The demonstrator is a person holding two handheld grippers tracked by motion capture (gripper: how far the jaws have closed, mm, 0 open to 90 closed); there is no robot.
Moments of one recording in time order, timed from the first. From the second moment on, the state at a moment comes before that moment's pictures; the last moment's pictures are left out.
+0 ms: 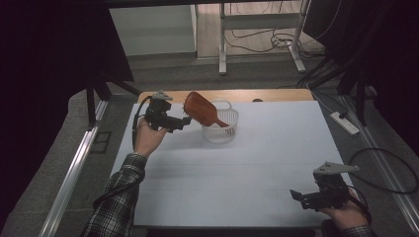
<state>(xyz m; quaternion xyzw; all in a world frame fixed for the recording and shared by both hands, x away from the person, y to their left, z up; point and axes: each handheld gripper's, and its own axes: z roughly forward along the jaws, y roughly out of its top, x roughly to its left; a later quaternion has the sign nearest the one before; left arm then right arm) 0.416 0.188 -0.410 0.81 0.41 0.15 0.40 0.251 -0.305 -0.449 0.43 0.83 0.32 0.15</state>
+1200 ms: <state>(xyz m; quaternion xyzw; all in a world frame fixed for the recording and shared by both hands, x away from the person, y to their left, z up) 0.386 0.199 -0.446 0.80 0.40 0.12 0.43 0.251 -0.304 -0.449 0.43 0.83 0.32 0.15</state>
